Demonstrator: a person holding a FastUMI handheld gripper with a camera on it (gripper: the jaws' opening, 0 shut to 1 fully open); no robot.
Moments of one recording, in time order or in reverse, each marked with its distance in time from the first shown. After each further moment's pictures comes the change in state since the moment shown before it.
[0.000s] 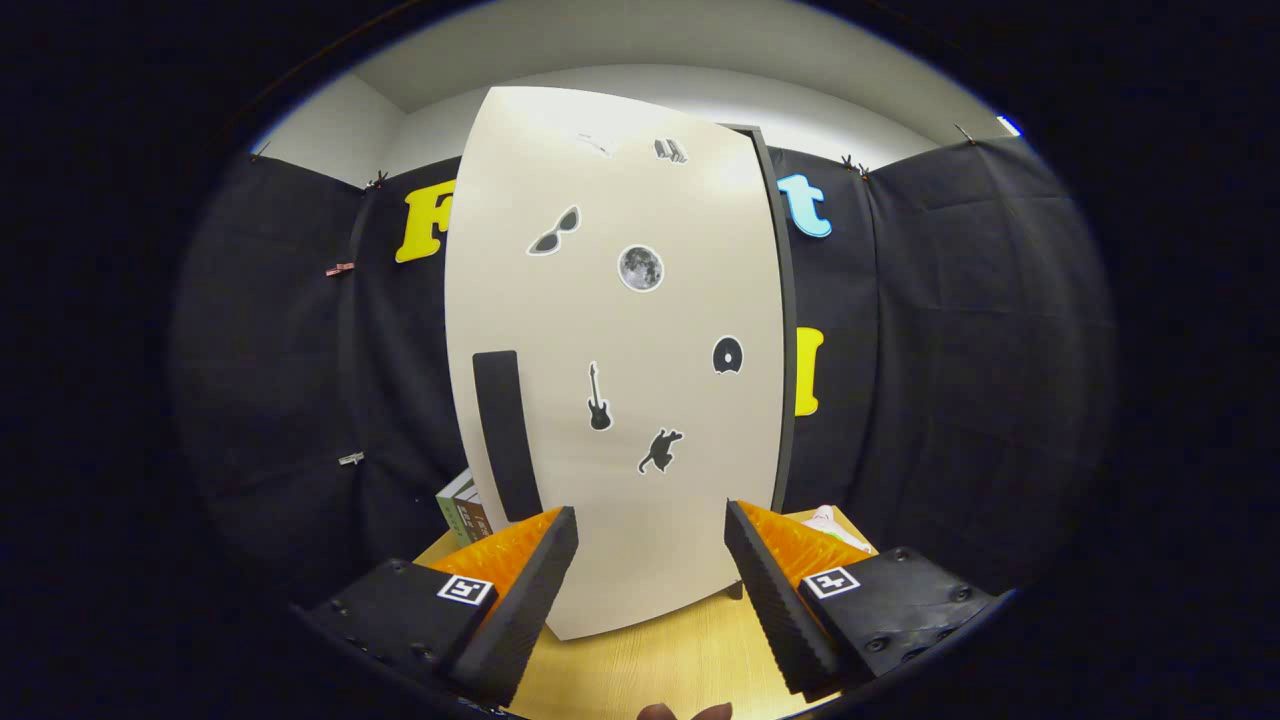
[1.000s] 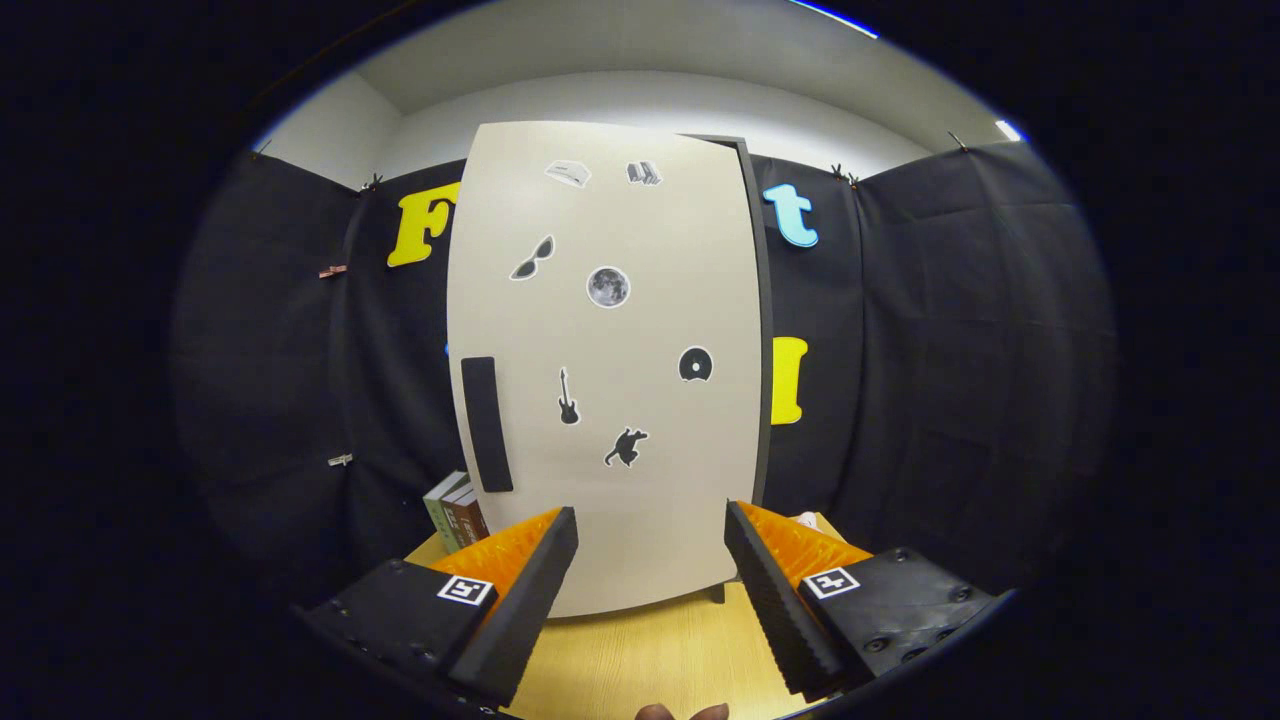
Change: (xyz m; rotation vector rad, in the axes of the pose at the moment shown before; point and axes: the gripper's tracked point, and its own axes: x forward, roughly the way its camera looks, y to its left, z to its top) arm -0.012 -0.014 0.006 -0.012 -0.017 -0.028
